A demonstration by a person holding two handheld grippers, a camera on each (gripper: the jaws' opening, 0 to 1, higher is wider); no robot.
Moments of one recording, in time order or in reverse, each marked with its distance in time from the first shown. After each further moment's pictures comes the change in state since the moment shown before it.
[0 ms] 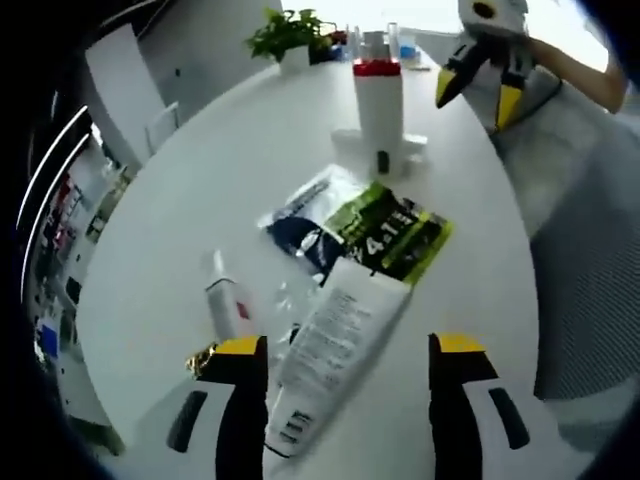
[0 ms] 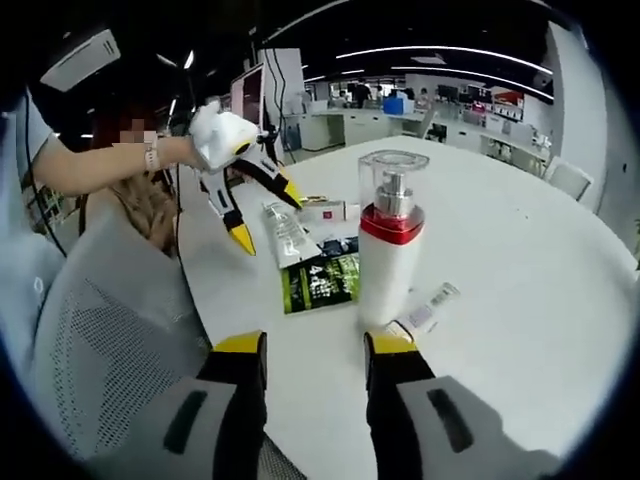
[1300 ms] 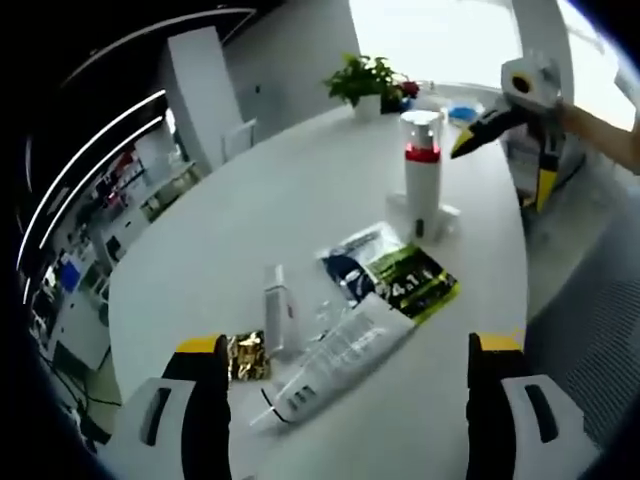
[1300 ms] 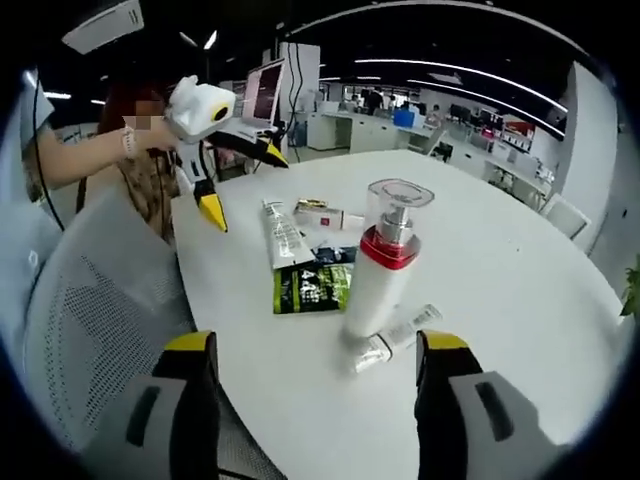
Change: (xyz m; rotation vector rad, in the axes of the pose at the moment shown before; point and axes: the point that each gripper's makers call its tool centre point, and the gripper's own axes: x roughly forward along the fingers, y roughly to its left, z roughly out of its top) left arm -0.061 0.007 0.018 -0.244 -0.224 0.234; right arm -0.006 -0.005 0.009 -0.120 0.006 -0.041
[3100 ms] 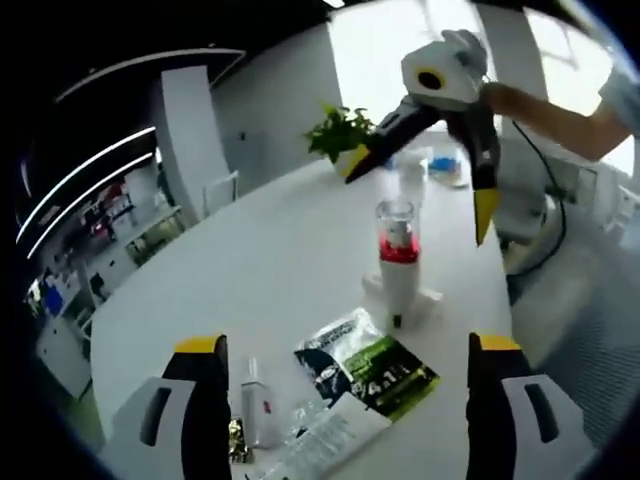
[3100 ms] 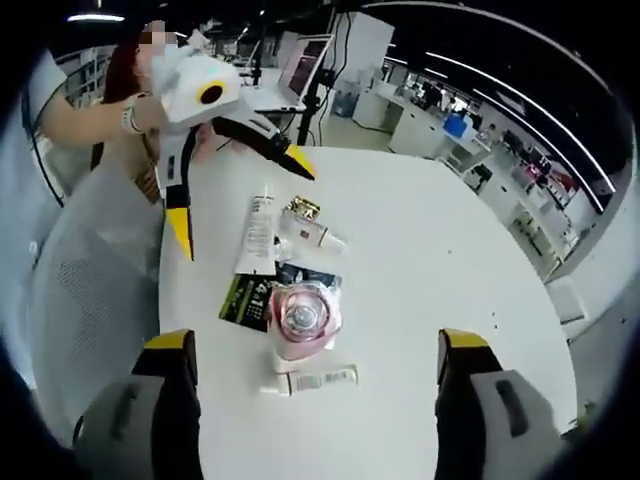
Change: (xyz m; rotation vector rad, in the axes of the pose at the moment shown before) left arm 0.009 -0.028 0.087 0.010 -0.230 -0.067; right arm 0.000 -0.059 0.074 -0.324 0.140 0.064
